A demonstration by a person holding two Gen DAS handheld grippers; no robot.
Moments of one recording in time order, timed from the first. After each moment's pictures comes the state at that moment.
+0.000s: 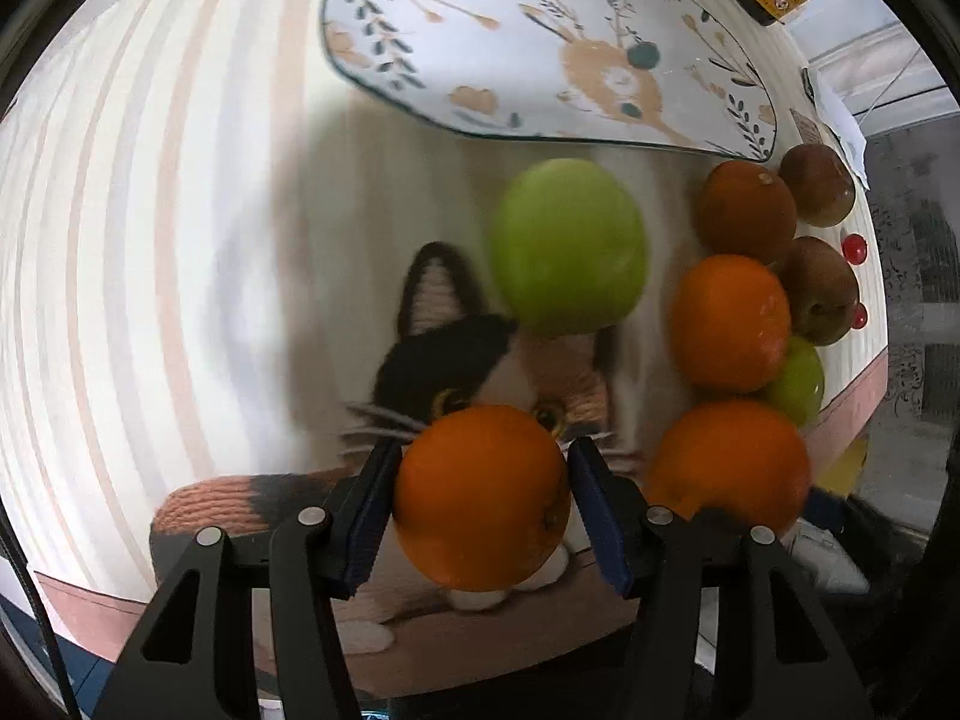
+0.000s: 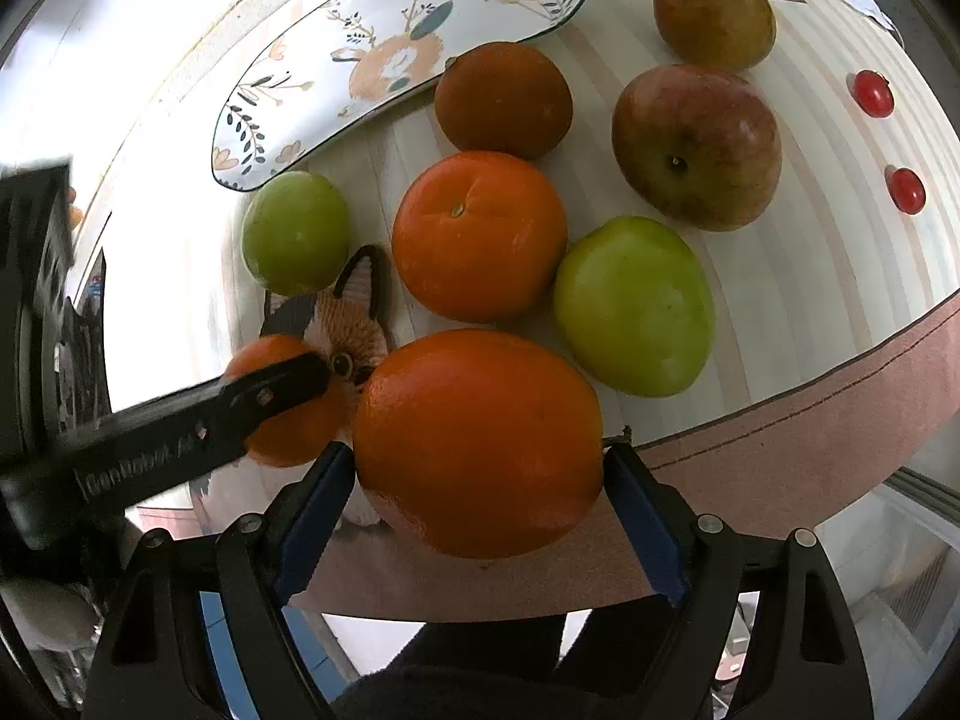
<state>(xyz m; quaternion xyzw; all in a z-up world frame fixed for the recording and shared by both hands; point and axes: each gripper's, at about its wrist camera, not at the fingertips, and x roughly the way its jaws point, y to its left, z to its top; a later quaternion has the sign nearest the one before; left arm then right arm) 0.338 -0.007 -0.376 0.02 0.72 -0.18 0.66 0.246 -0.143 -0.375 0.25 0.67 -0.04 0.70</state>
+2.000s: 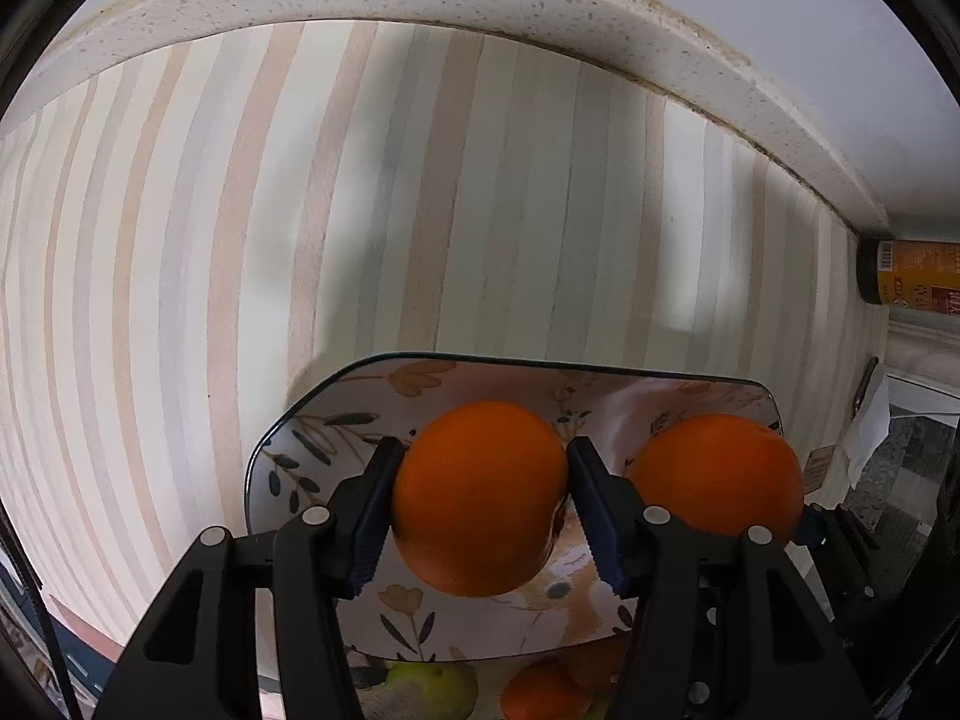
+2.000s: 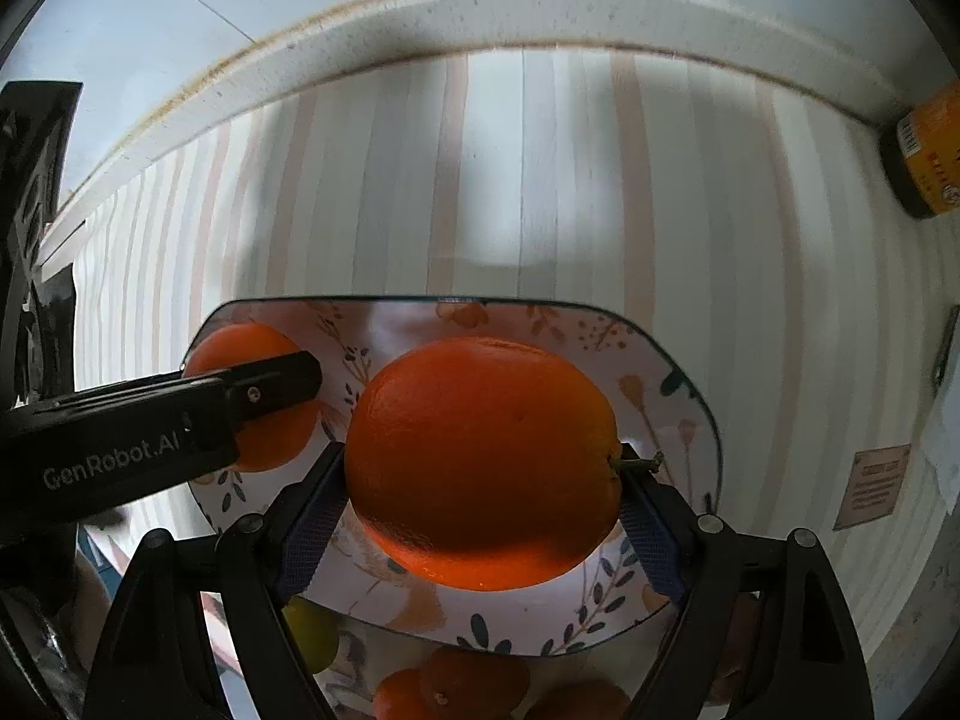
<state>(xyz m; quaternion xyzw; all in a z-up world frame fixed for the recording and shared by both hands) 0.547 -0.059 -0.376 -0.08 0.76 -0.06 0.64 0.536 -0.197 -0.378 0.10 0.73 0.06 0.68</state>
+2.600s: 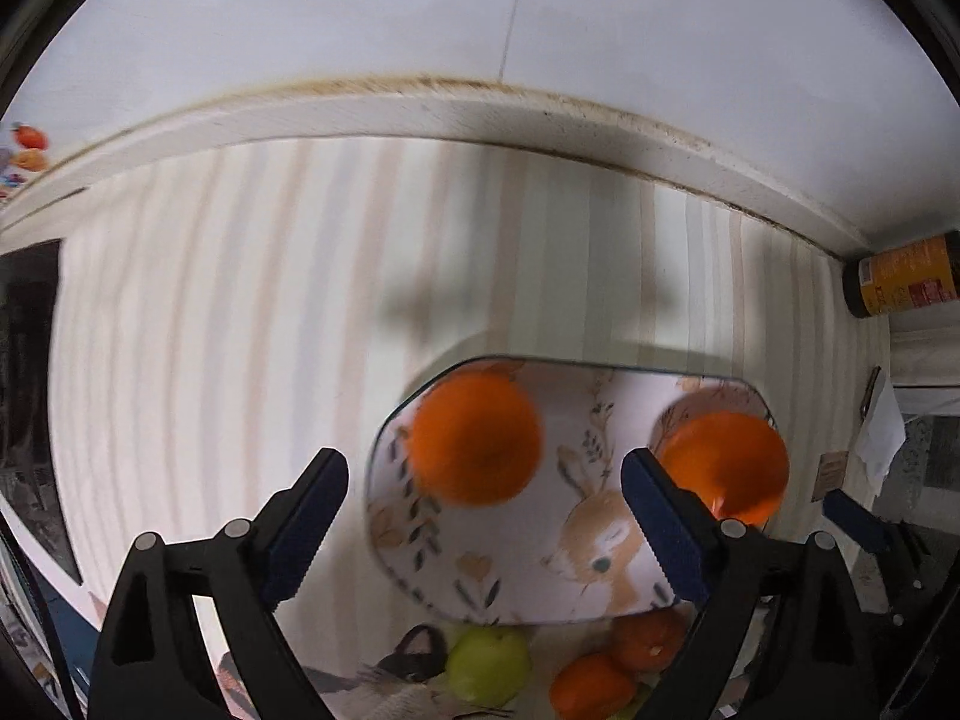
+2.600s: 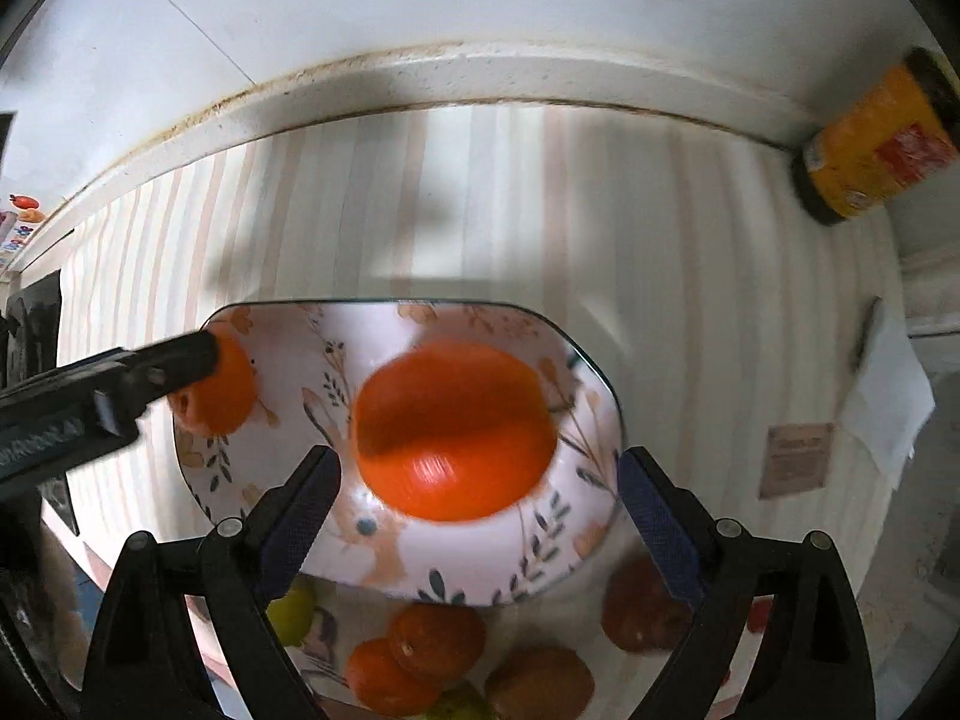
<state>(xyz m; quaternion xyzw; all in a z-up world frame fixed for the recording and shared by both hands) 0.496 -0.041 -0.296 -0.03 0.68 -0.02 0.73 0.501 -0.230 -0.309 0.06 0.69 0.01 0.72</state>
